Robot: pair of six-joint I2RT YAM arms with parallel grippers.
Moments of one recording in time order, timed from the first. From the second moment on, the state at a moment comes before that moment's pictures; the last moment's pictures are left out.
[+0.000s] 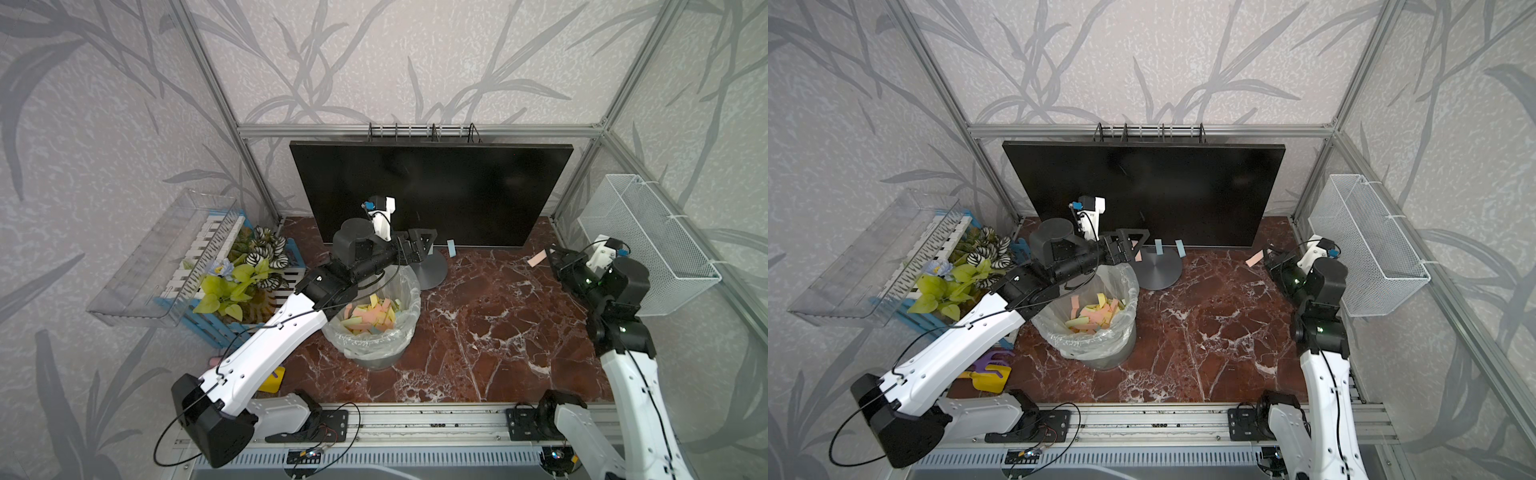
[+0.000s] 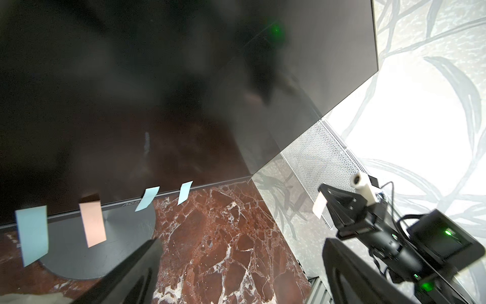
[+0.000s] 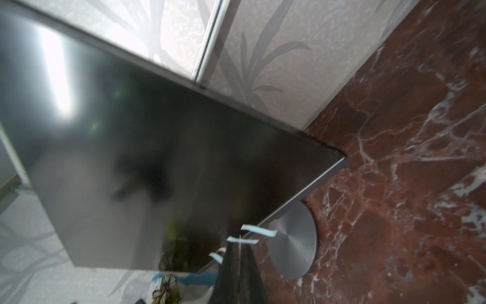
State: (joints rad) left arm -0.64 1.23 1.28 -0.24 0.14 -0.63; right arm -0.12 0.79 0.88 -0.27 -0.46 1.03
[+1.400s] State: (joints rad) left arm -0.21 1.11 1.43 -0.44 0.04 -0.63; right arm 1.04 1.78 1.87 -0.62 -0.14 0.24
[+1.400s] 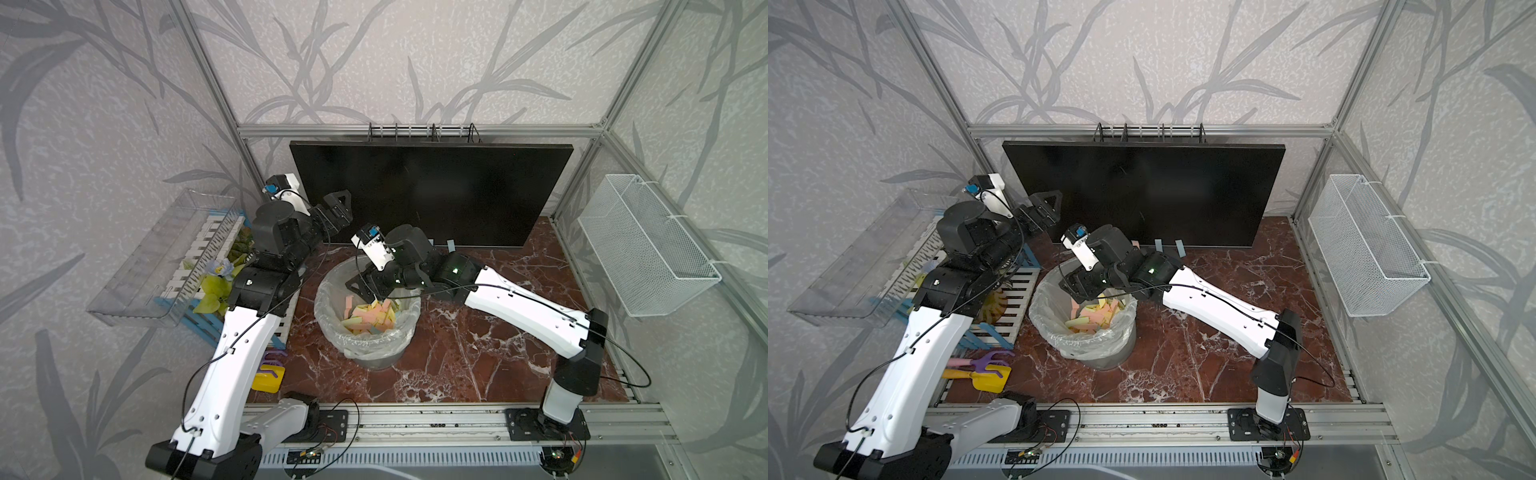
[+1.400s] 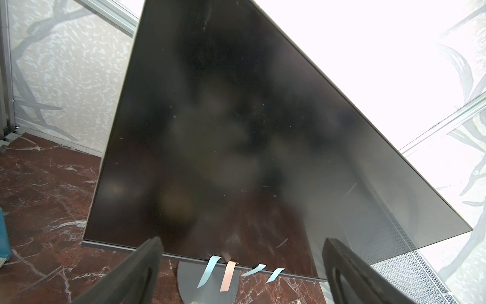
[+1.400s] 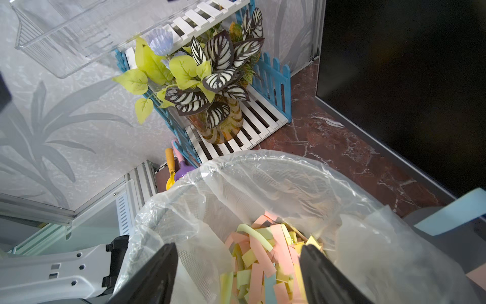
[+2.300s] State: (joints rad) left arm -0.21 1.03 1.29 -0.47 0.10 -0.65; right arm 1.02 1.59 1.73 -0.80 0.01 0.15
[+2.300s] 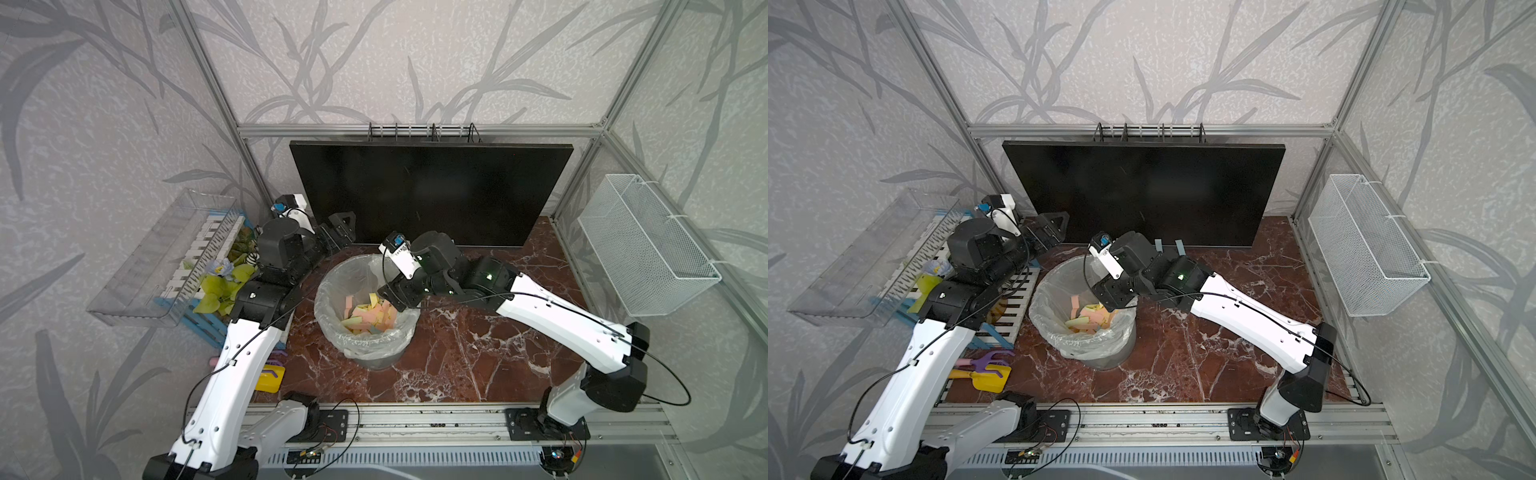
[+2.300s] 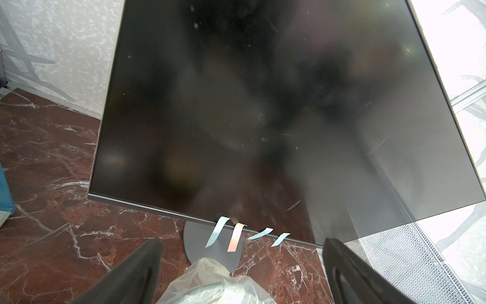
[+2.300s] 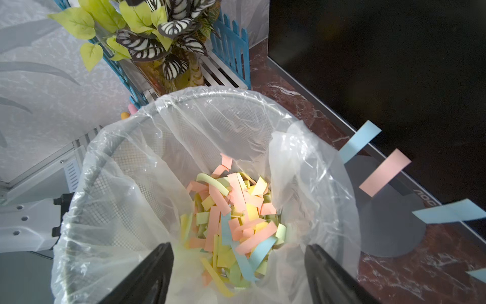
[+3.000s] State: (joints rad) left arm -0.21 1.03 1.27 -0.43 0.23 -0.64; right arm 0.47 1.02 0.90 -0.35 -0.22 0.50
